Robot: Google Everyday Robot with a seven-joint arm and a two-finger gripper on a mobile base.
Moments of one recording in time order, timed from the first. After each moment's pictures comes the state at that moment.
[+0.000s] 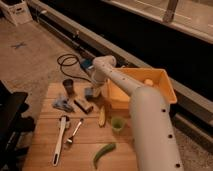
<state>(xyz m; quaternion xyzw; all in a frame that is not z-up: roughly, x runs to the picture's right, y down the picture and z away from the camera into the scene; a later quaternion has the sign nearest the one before) -0.052 0.013 0.964 -0.29 -0.18 -0.06 0.94</state>
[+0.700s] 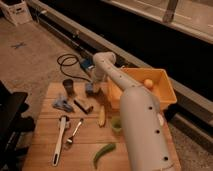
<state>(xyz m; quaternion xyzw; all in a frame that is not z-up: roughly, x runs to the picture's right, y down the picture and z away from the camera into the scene) -0.076 -0.017 0.986 -0.28 -0.19 -0.07 0.94</state>
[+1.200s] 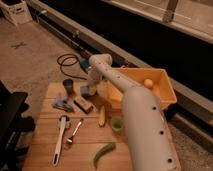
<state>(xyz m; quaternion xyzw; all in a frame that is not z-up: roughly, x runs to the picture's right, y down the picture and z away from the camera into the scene) -0.088 0.012 0.964 -0.29 -0.21 -0.09 0.93</state>
